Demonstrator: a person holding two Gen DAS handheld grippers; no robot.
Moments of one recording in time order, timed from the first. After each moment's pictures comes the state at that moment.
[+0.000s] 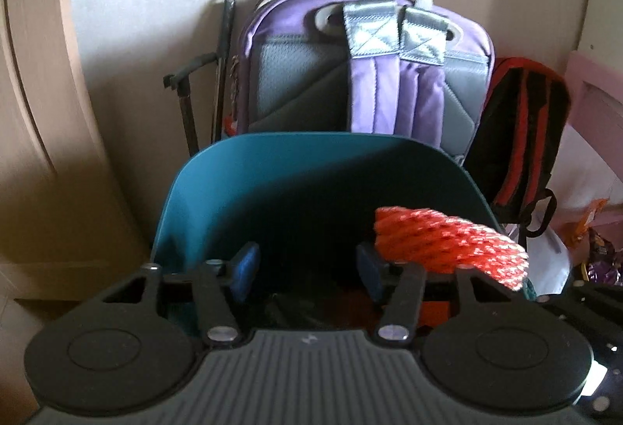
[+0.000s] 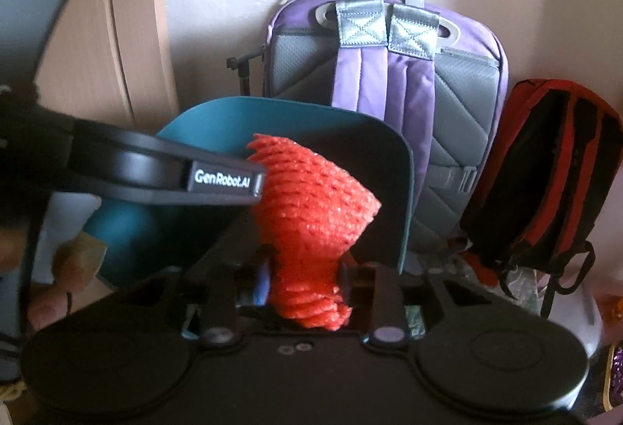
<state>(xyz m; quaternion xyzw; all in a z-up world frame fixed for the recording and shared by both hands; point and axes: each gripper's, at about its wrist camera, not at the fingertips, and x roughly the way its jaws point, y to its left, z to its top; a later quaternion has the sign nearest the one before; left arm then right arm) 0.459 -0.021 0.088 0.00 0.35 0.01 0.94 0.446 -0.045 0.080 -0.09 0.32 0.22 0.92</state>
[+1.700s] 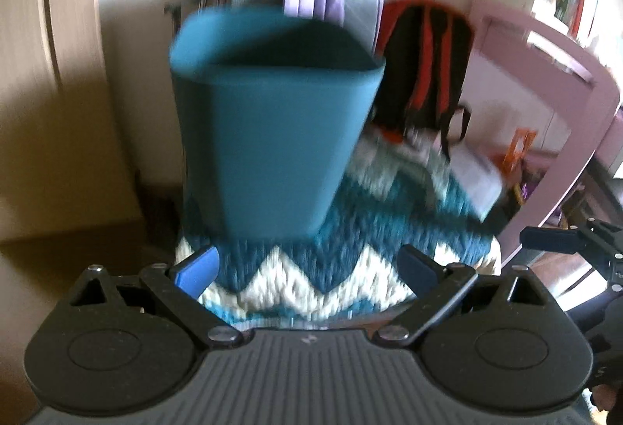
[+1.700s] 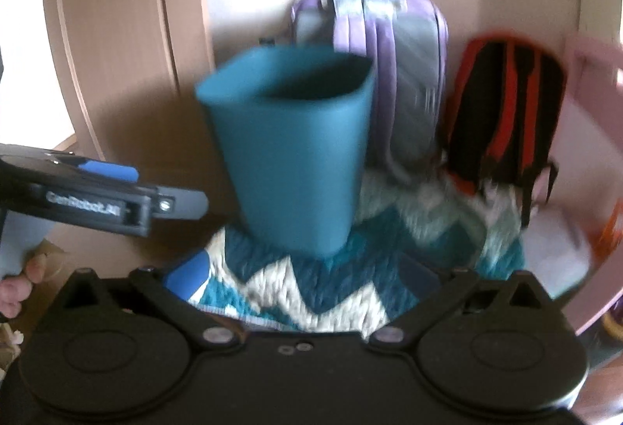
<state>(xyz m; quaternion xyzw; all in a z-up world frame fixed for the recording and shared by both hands) 0.208 -0.041 0.034 -0.01 0.39 -0.06 0.92 0.237 -0.145 0.047 -0.07 0.33 0.23 0.92</state>
